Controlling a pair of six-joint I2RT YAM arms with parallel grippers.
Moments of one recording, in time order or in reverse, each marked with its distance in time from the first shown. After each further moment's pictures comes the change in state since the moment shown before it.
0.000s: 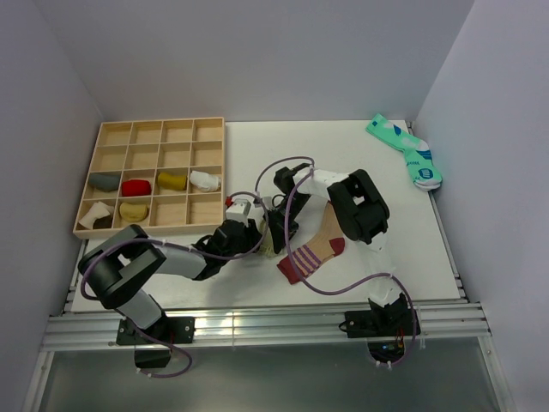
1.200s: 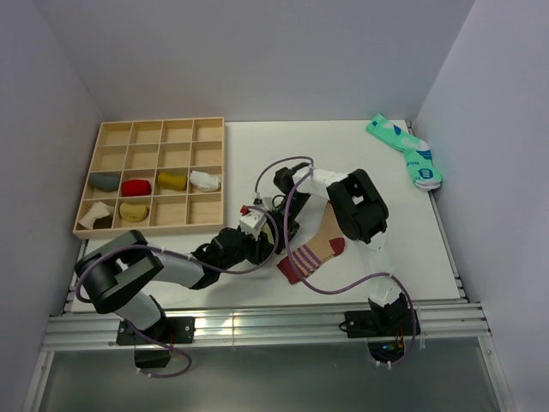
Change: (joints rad) left arm -0.079 -0.051 -0.076 0.191 0.193 0.218; right arm 0.000 0.011 0.019 -0.037 0.014 -0.017
